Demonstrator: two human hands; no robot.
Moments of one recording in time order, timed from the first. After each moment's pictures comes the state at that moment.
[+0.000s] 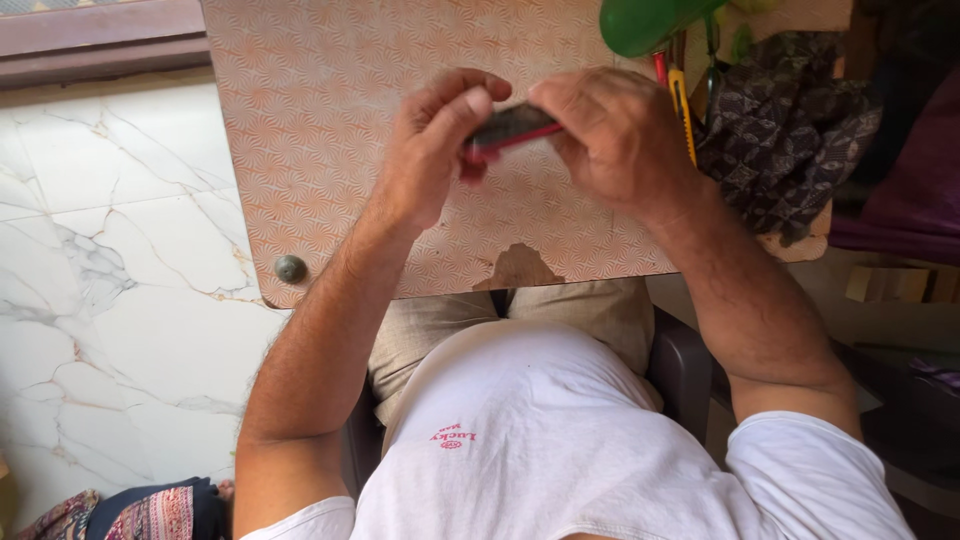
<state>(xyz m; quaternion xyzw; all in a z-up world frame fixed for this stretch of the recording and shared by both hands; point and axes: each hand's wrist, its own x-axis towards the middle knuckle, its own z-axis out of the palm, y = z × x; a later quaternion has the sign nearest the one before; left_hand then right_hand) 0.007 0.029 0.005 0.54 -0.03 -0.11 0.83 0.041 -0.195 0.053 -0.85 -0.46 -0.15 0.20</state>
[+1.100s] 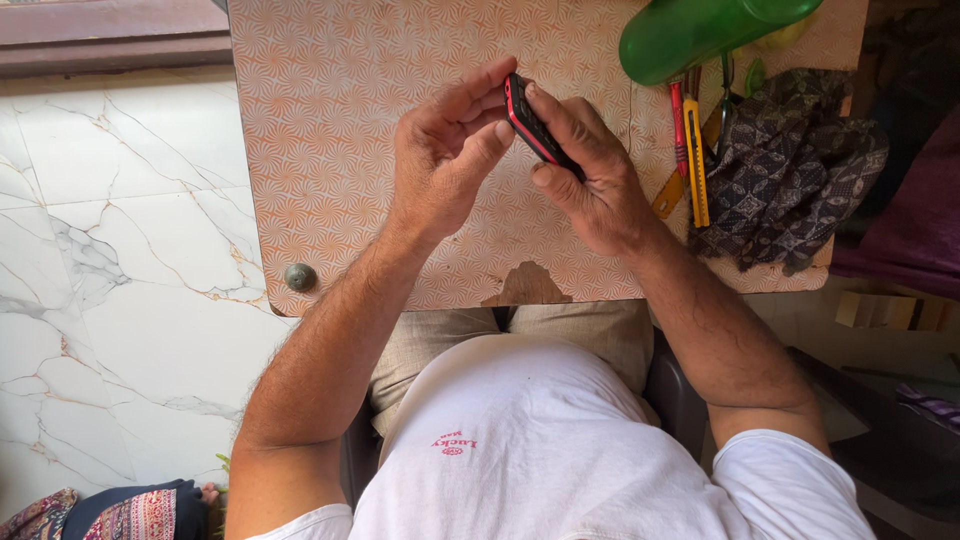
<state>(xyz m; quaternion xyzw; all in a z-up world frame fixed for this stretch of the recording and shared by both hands) 0.009 0.025 -0.018 0.52 -0.12 0.03 0.85 0.020 -0.186 0.017 -0.79 -0.35 0.05 0.50</state>
